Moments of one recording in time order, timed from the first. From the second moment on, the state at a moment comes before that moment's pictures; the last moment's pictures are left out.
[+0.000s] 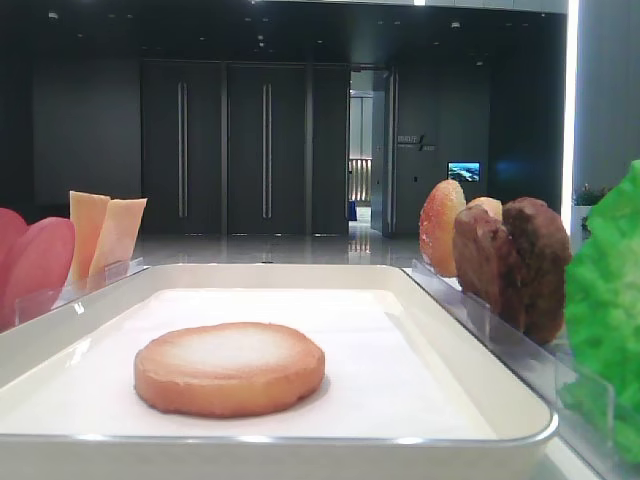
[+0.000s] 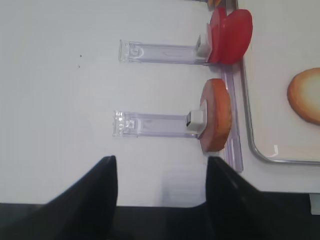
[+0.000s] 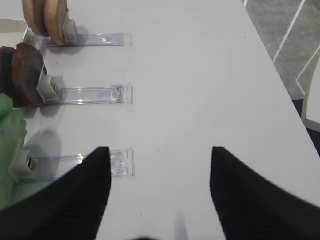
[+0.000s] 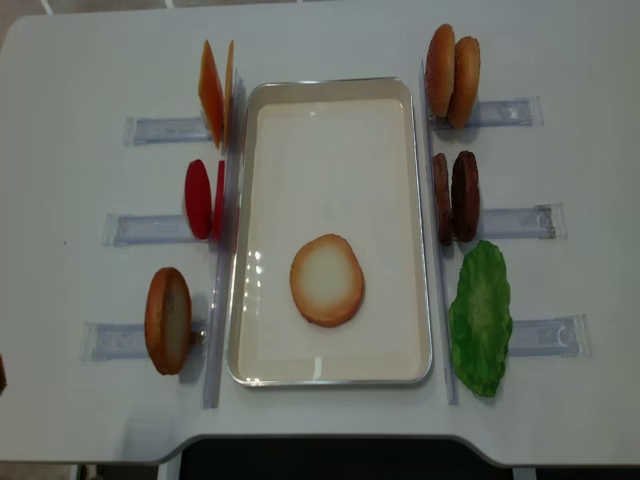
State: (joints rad) left arm 0.02 0.29 -0.70 0.00 1.26 -0.05; right arm -0.05 -0.01 -0.51 0.02 1.13 -0.06
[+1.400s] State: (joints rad) left arm 0.02 -0.02 -0.48 -0.02 1.14 0.02; right arm -0.05 -0.01 -0.51 0.02 1.13 -0.06
